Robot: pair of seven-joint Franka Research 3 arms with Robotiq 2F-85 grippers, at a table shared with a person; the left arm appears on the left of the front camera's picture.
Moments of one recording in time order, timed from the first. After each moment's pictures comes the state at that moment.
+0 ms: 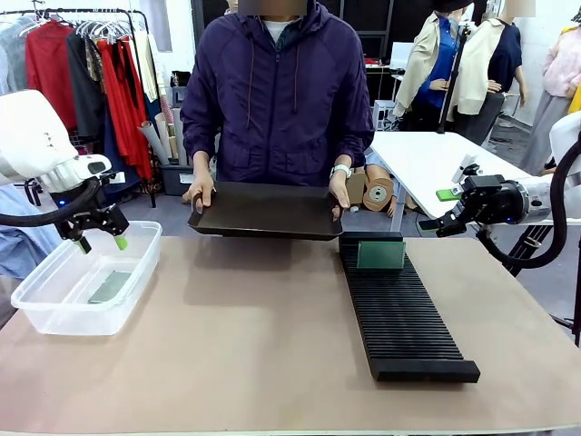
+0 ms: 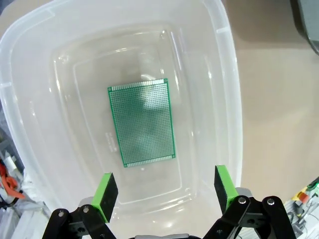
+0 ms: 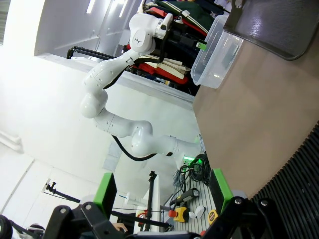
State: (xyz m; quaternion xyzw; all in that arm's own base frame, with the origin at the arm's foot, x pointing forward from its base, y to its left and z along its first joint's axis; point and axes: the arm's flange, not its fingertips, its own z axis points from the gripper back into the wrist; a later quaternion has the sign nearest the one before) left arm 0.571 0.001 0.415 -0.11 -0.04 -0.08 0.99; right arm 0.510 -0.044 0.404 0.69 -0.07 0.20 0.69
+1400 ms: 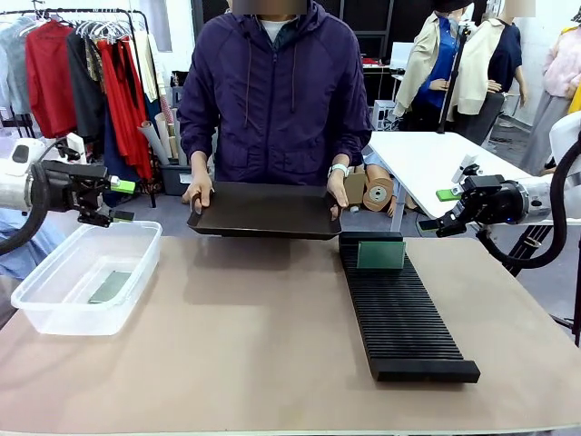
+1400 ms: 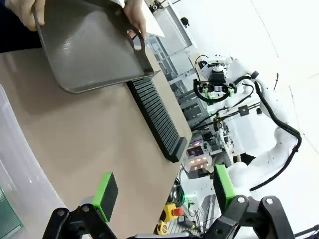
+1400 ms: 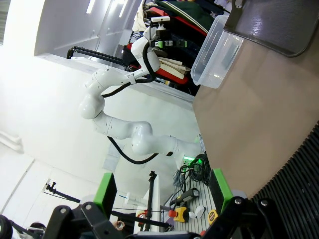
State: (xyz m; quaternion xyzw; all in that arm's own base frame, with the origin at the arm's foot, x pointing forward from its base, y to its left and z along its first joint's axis) left arm 0.515 0.020 0.431 -0.58 -0.19 -0.12 0.78; right arm 0.510 -0.044 0.404 0.69 -0.07 0.20 0.69
